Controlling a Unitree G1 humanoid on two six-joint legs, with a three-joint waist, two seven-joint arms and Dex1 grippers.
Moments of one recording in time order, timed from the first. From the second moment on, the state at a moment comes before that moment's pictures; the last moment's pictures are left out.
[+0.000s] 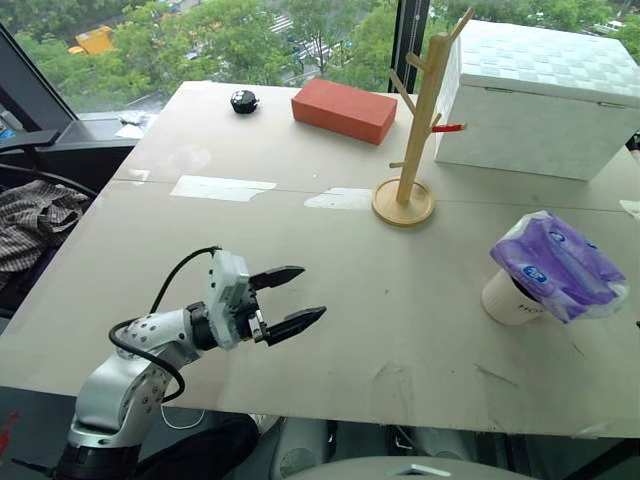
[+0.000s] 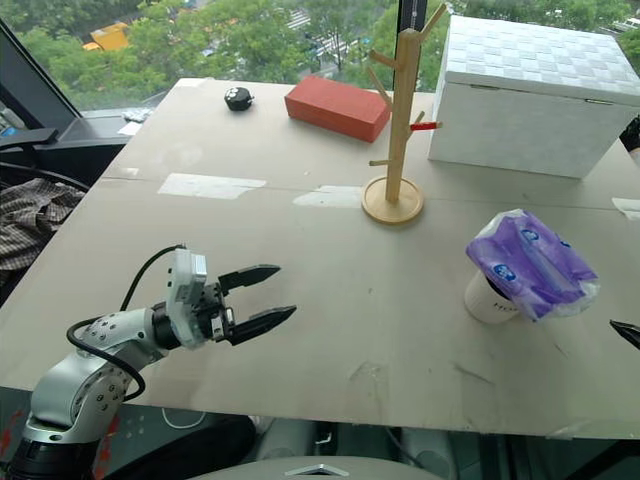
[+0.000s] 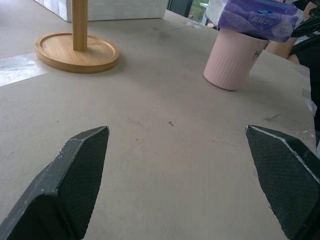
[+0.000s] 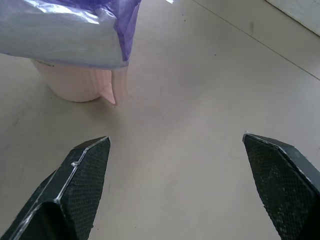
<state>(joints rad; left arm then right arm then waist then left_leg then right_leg) 0.09 0.66 0.14 -0.43 -0.67 0.42 -0.96 0.41 -0.98 -0.85 0.04 0.47 0.25 1.28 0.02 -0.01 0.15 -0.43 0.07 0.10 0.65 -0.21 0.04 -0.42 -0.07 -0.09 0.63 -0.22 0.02</state>
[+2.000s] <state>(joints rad) -0.07 0.68 0.06 -0.41 -0.73 0.38 -1.19 0.46 -1.00 -0.75 -0.82 0.28 0.67 0.99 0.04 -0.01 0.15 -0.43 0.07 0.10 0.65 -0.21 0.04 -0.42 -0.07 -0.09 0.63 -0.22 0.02</state>
